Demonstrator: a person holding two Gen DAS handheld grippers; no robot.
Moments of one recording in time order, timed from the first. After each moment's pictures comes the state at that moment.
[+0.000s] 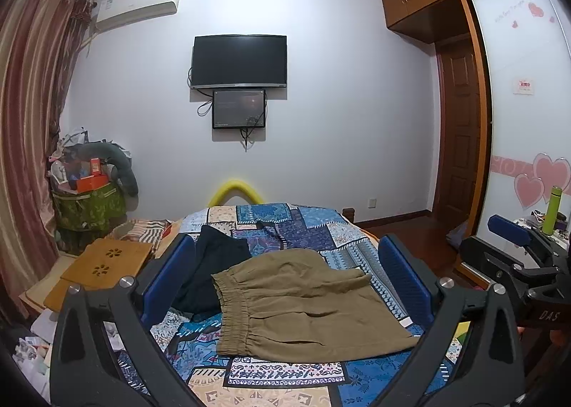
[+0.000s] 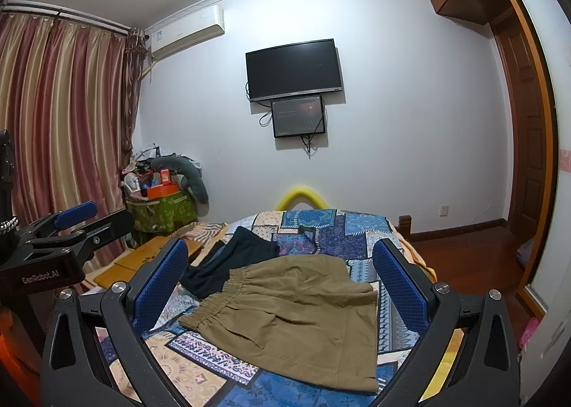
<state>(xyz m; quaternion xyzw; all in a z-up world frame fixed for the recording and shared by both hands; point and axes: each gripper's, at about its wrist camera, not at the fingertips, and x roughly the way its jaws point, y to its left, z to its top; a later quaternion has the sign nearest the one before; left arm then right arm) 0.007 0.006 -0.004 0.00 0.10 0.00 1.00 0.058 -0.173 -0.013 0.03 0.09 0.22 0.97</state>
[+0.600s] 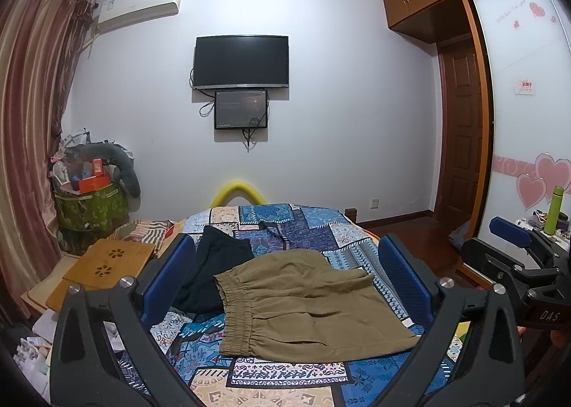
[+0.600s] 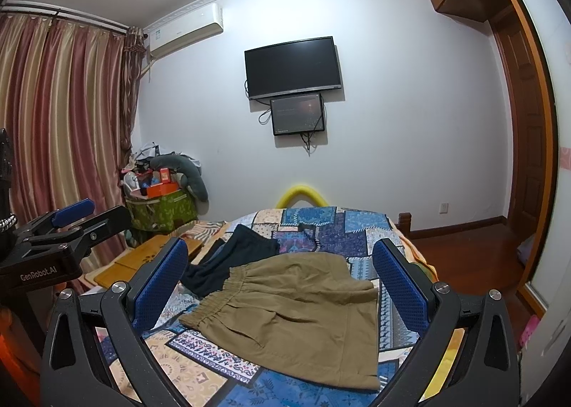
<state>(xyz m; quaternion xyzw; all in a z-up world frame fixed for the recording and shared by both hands) 0.006 0.005 -0.001 0.00 0.10 0.00 1.00 0.059 -0.172 -0.017 0.03 0.10 0.22 0.97</state>
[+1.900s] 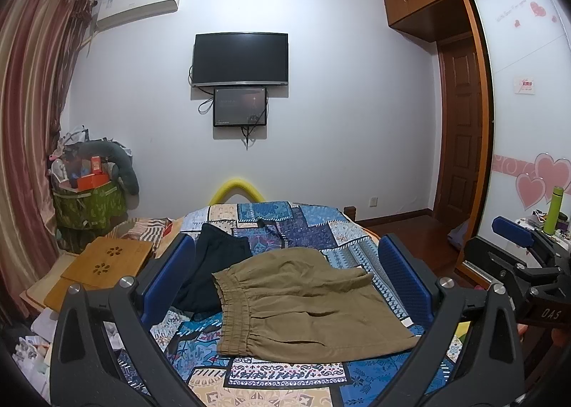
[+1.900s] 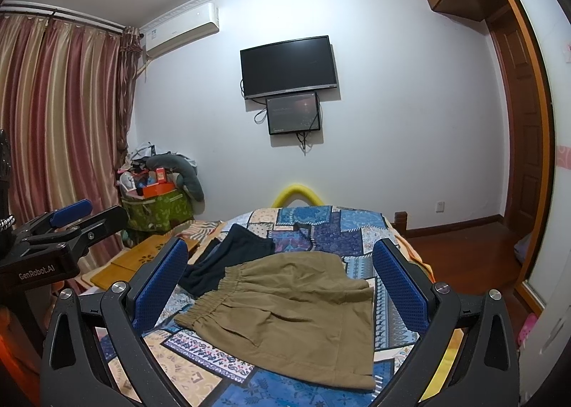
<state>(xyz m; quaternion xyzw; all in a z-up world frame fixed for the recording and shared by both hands) 0.010 0.003 -0.002 0.00 0.10 0.00 0.99 0.062 -0.180 -0.017 0.03 0.10 0.22 0.97</state>
